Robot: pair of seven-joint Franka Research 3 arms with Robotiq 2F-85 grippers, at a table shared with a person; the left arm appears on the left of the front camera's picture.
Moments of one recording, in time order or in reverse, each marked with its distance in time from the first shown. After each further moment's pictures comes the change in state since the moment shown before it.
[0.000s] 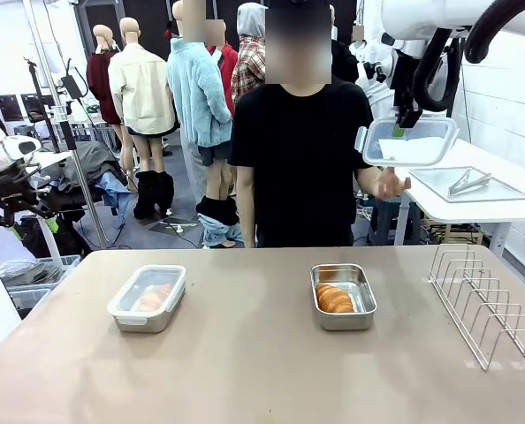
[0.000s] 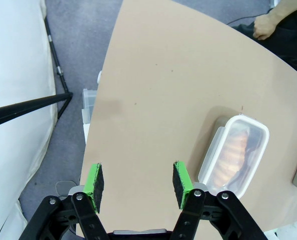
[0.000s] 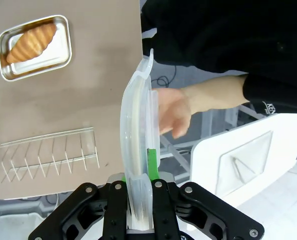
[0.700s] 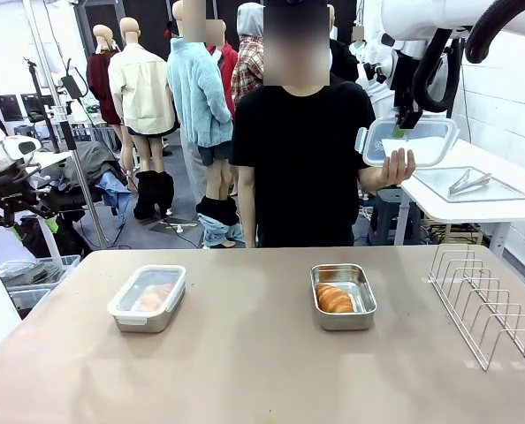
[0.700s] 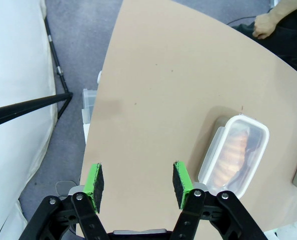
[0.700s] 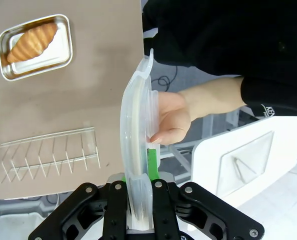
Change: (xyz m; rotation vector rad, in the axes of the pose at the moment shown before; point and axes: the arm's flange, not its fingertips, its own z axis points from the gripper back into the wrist) left arm 0.000 0.000 0.000 0.000 0.000 0.000; right arm 0.000 0.001 -0.002 0.005 0.001 0.000
